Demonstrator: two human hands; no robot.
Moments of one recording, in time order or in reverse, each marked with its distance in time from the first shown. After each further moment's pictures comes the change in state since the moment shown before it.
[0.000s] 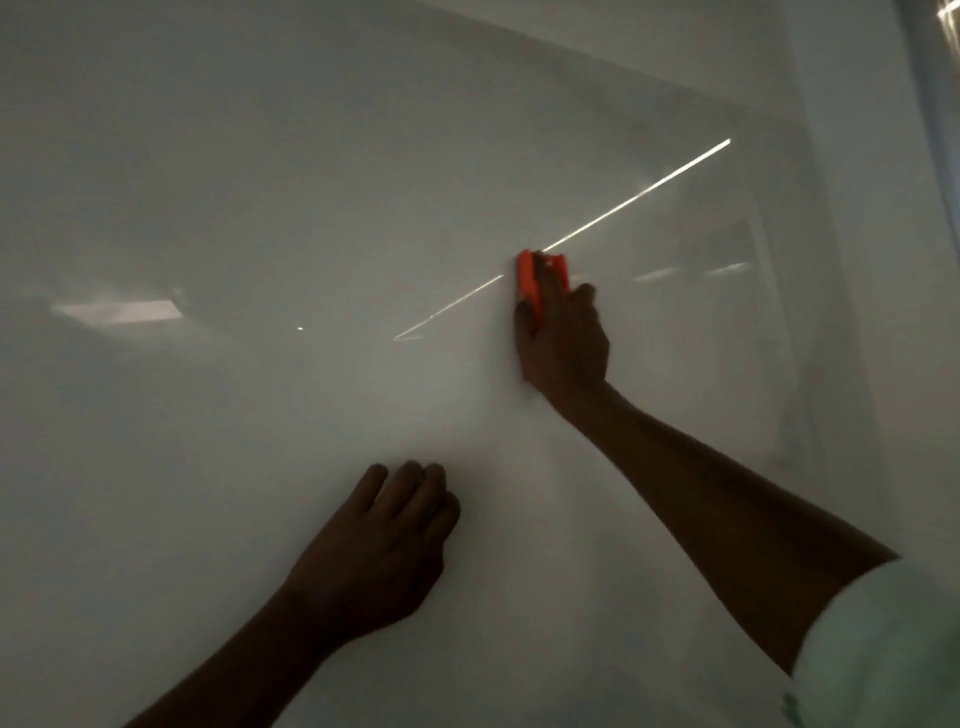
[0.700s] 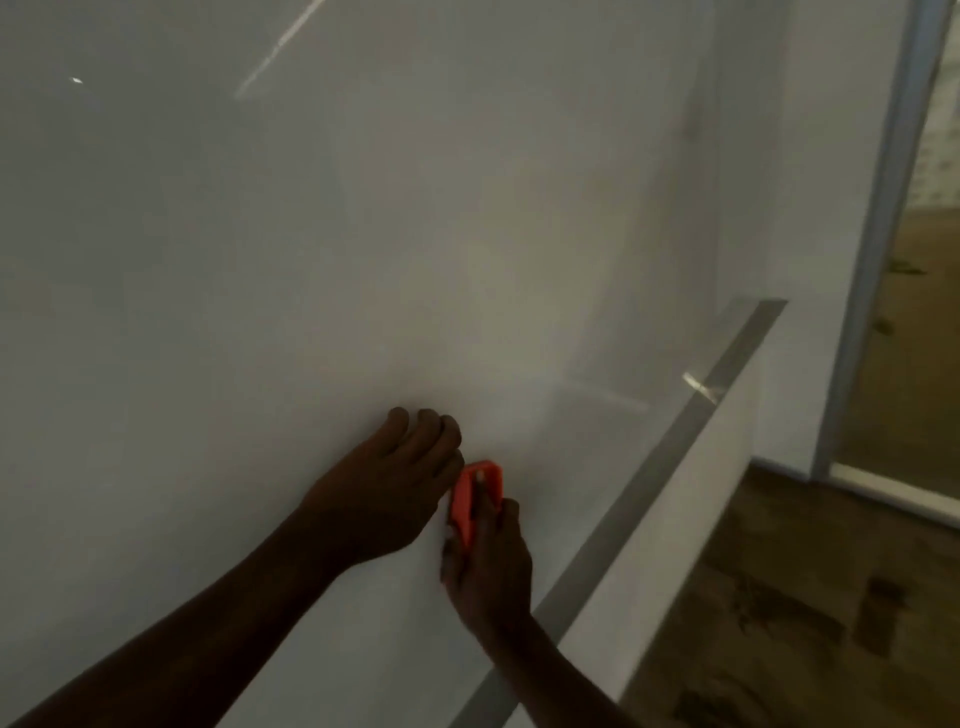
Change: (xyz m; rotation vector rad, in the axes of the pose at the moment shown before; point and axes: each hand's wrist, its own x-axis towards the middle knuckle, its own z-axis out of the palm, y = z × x) left_hand -0.099 0.174 0.038 -0.252 -0.312 0.426; right_hand -0.540 0.077 -0.014 -0.035 -0.461 0.470
